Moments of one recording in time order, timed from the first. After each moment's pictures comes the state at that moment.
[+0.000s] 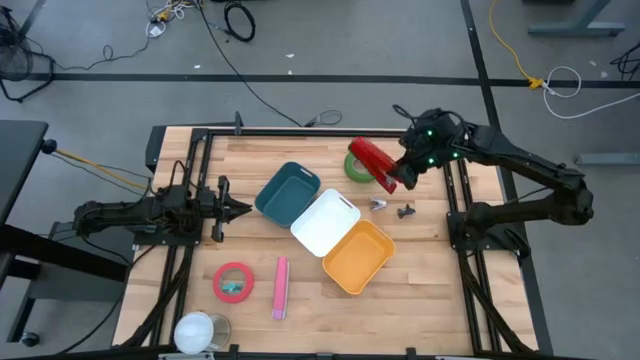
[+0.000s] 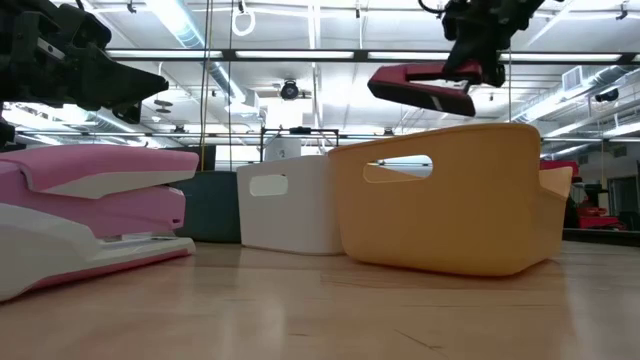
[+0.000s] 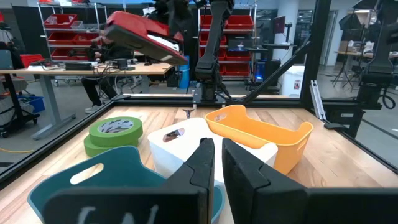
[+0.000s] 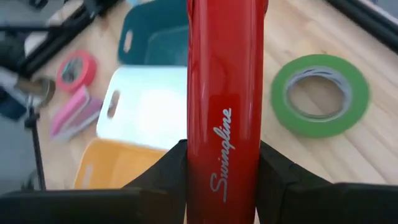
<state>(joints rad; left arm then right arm) 0.05 0.01 0.01 0.03 0.00 -0.02 -0.48 1.10 1.15 -0.90 -0.30 0.24</state>
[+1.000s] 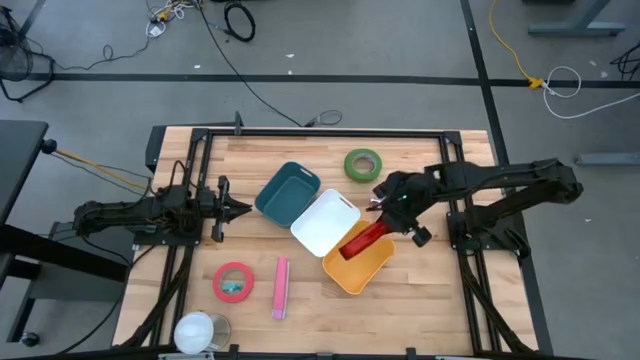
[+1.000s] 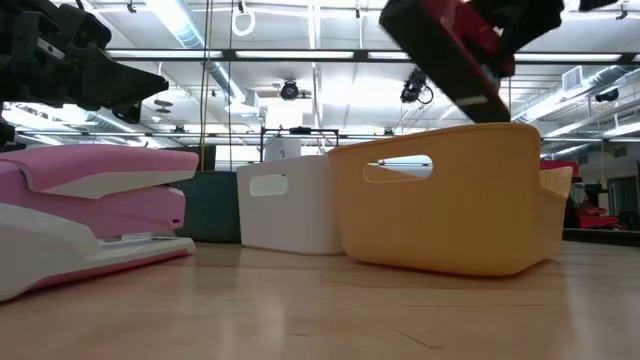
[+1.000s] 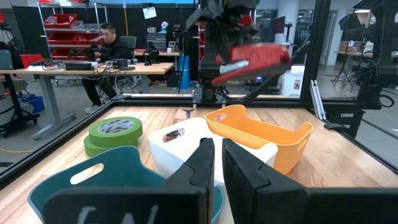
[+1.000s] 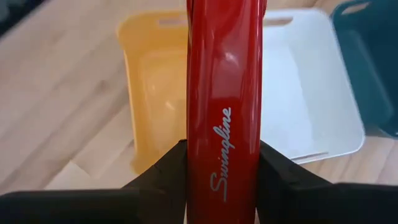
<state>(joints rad) 0.05 0.01 0.01 0.03 0.00 -0.02 0.04 1.25 1.15 -0.93 -0.22 -0.61</state>
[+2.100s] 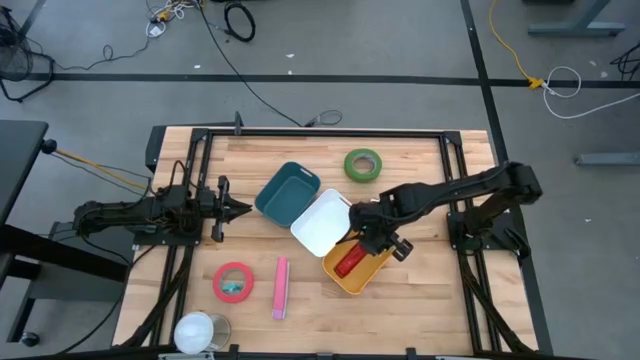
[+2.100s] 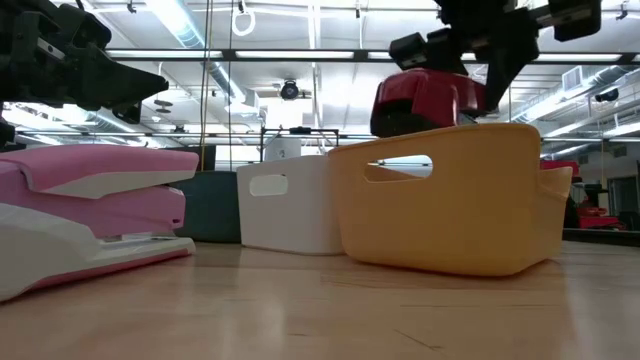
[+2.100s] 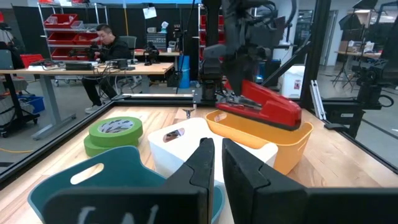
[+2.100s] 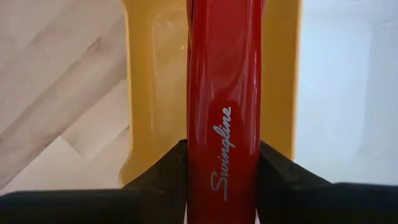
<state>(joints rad) 0.05 0.01 0.01 0.03 0.00 -0.02 0.16 1.61 1.33 -1.05 -0.12 -0.67</state>
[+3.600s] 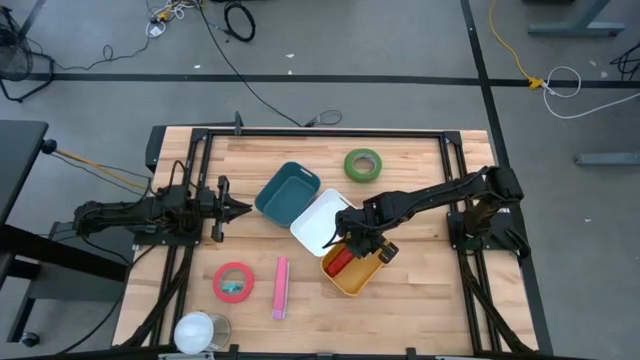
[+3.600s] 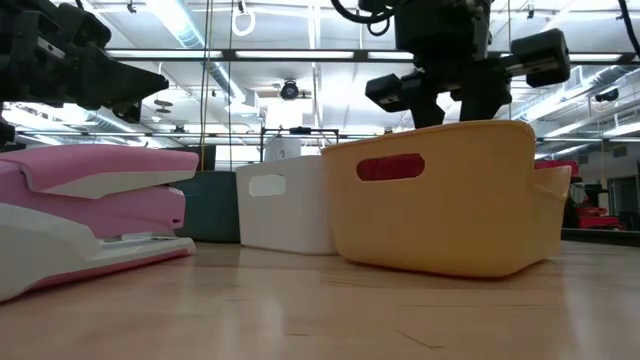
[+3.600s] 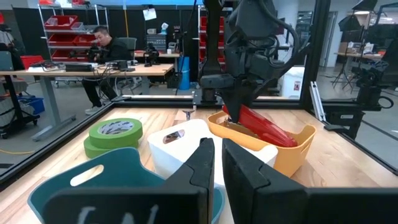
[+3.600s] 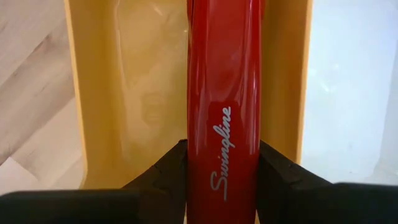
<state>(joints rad) 0.05 0.01 0.01 0.04 0.00 -0.01 0.15 1.75 1.33 -0.94 -0.08 -0.66</state>
